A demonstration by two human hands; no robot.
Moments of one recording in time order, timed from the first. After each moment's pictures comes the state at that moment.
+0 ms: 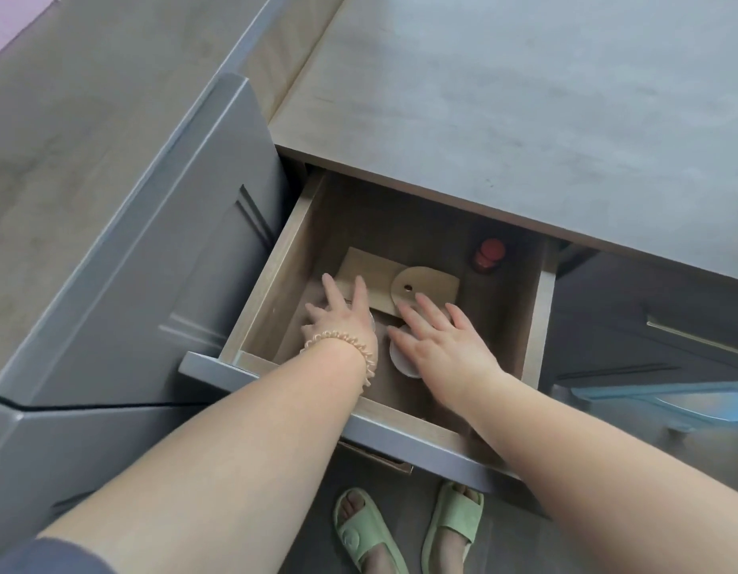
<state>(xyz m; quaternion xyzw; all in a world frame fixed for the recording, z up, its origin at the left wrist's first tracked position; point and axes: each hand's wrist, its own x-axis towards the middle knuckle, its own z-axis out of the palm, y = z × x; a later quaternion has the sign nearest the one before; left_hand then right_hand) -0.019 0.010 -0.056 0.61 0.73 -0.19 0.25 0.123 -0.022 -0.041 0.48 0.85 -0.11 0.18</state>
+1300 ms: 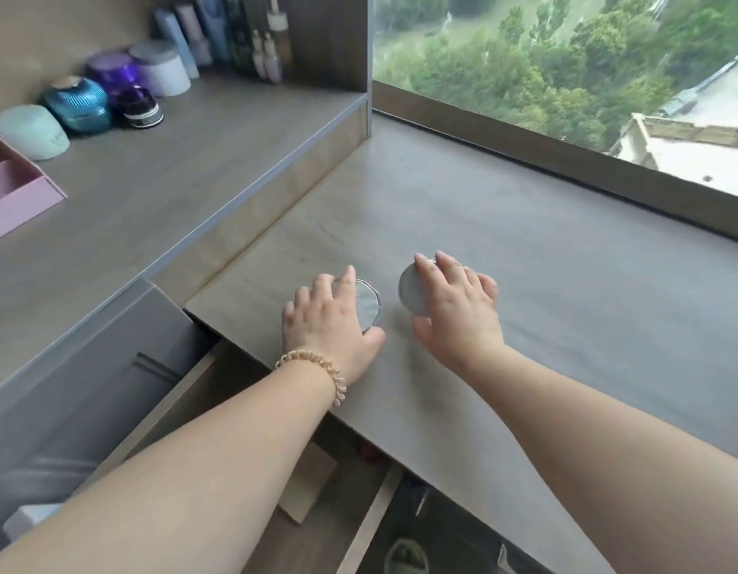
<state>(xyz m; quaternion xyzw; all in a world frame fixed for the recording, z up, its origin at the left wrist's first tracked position) 0.119 0.175 0.089 0.61 0.79 0.08 0.03 0.277 0.228 0.080 0.57 0.81 -0.06 -0.10</state>
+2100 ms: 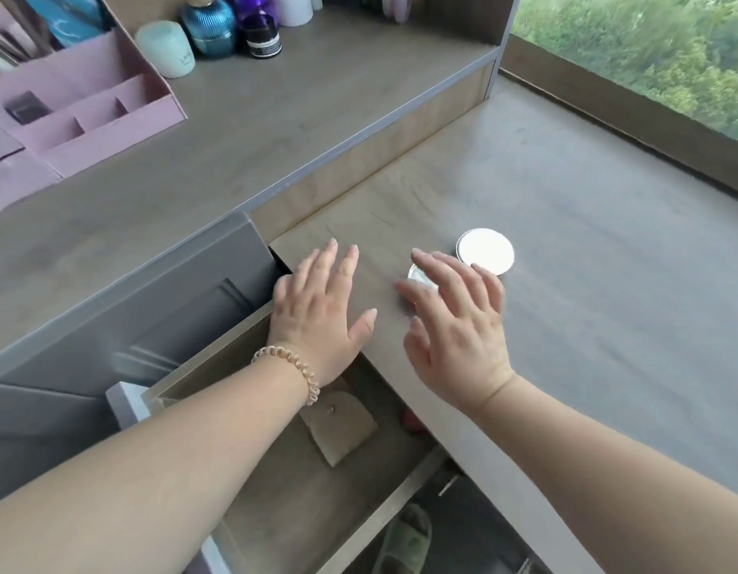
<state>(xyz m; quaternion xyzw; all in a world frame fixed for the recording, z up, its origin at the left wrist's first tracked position) 0.056 0.118 0.083 0.57 0.82 0.07 0.00 0.218 0.181 0.093 0.31 0.89 -0.05 -0.33</state>
